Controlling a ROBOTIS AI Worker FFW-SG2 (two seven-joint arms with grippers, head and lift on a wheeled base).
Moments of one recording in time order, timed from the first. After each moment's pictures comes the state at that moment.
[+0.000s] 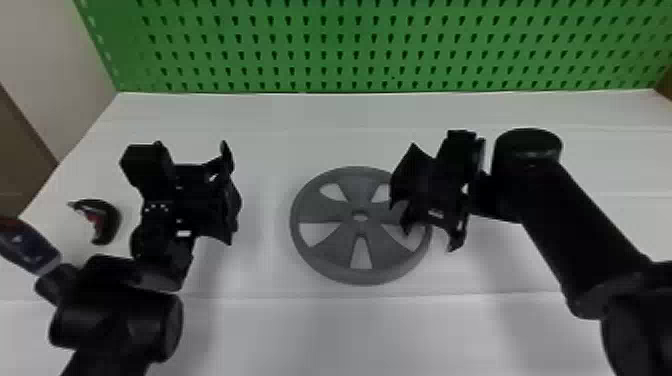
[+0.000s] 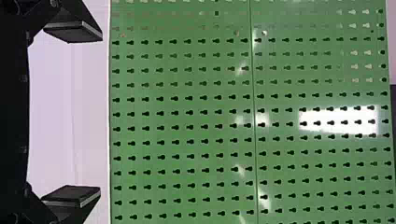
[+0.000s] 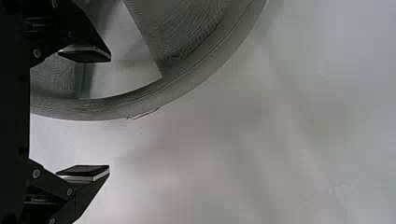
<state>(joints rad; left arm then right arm) -0.06 0.20 -0.13 -1.52 0.15 -0.13 0.18 -0.79 -0.06 0.15 -0.74 -1.55 1.04 -1.39</state>
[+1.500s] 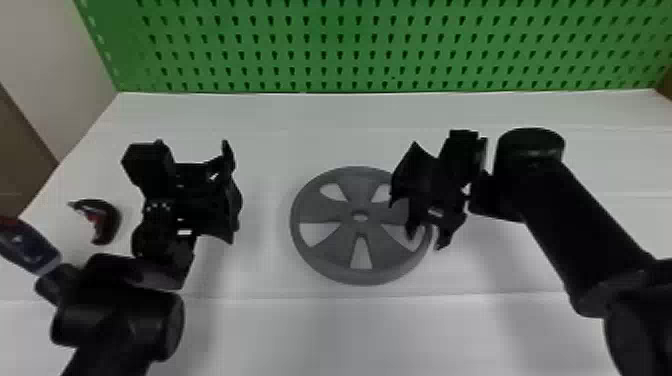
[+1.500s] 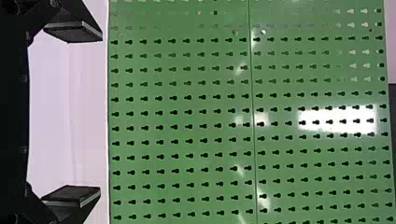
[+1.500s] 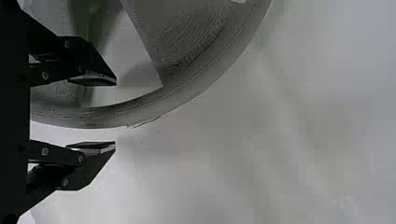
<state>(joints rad) -0.06 0.20 -0.14 -1.52 0.15 -0.13 0.18 -0.80 -0.07 0.16 -0.72 -1.57 1.05 -1.35</state>
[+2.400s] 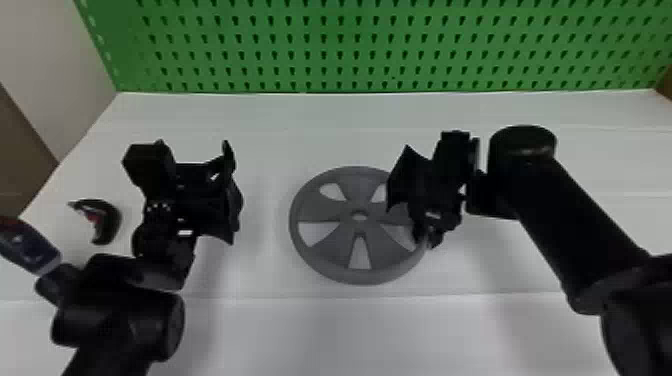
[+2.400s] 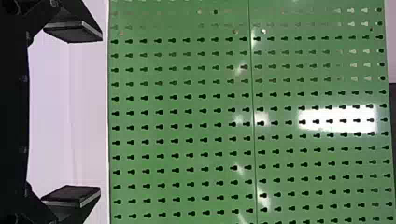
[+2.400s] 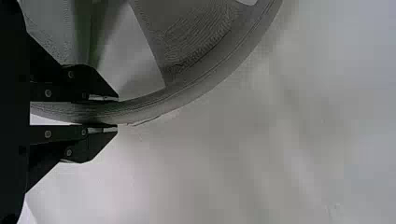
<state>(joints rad) -0.06 0.20 -0.14 -1.52 0.15 -0.13 0.18 -0.81 -0.07 0.20 -0.72 -1.54 1.07 -1.35</state>
